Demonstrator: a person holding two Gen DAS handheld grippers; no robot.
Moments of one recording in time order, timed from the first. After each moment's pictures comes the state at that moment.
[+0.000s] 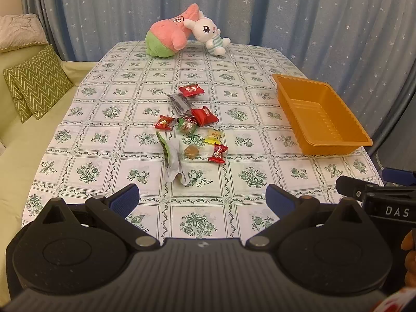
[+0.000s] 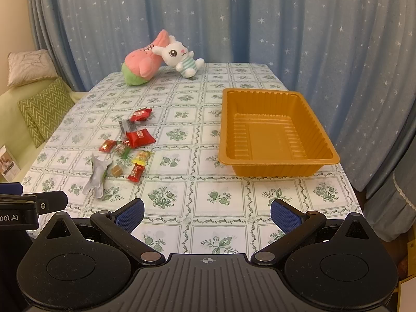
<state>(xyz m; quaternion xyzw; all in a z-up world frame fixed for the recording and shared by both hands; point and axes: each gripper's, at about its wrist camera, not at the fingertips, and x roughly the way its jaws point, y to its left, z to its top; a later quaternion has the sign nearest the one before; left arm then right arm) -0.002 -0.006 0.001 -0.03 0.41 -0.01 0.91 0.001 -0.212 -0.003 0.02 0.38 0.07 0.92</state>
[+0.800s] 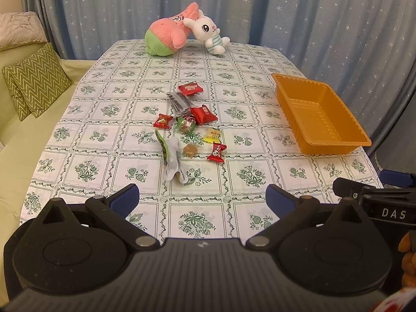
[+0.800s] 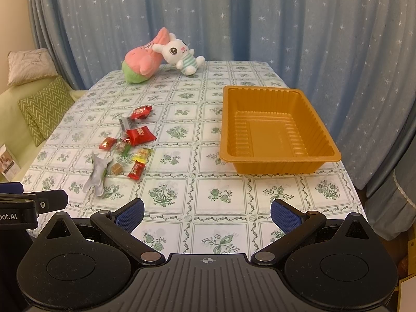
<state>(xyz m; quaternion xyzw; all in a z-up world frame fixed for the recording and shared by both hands) -0.003 -0.005 0.000 -0.03 0.41 -0.01 0.91 0.001 -0.211 -0.006 0.02 0.38 0.07 0.92</state>
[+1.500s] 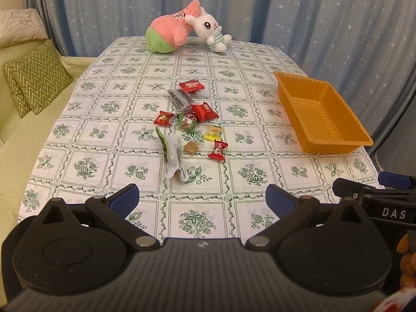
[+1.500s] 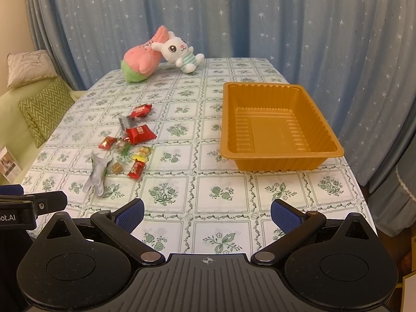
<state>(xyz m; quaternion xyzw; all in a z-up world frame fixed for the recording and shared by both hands) 0.002 0.000 -0.004 -0.05 0.41 -0.01 0.91 0.000 -0.209 -0.017 0.02 0.39 0.07 0.92</state>
